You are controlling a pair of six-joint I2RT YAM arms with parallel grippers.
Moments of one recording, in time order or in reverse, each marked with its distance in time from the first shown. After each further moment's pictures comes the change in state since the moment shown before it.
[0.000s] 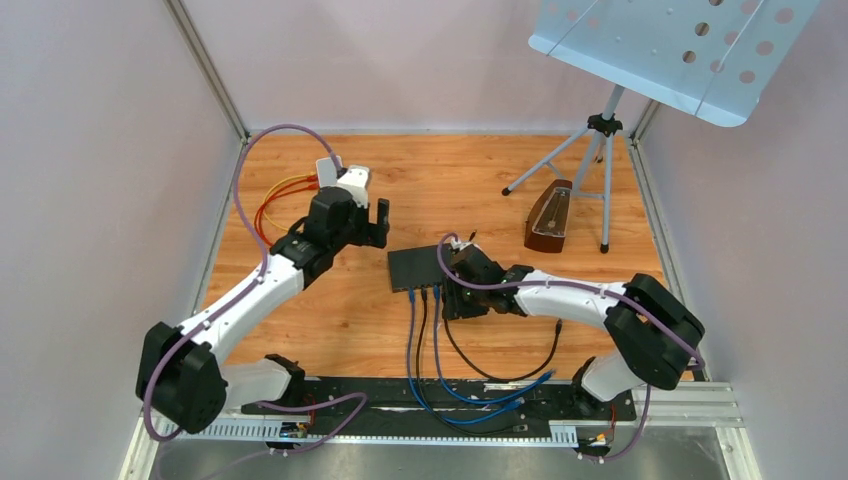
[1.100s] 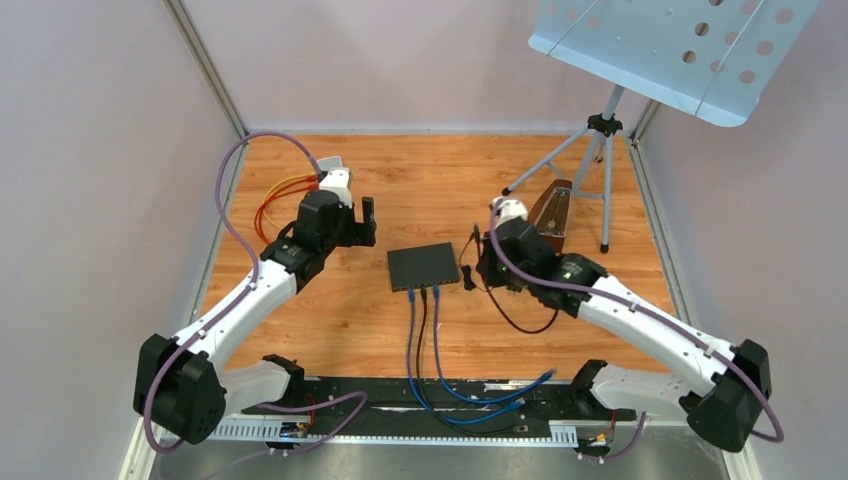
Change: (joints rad) left arm 0.091 -0.085 -0.056 -0.013 -0.058 -0.083; right arm 0.014 -0.367 0.185 -0.335 0.300 -0.134
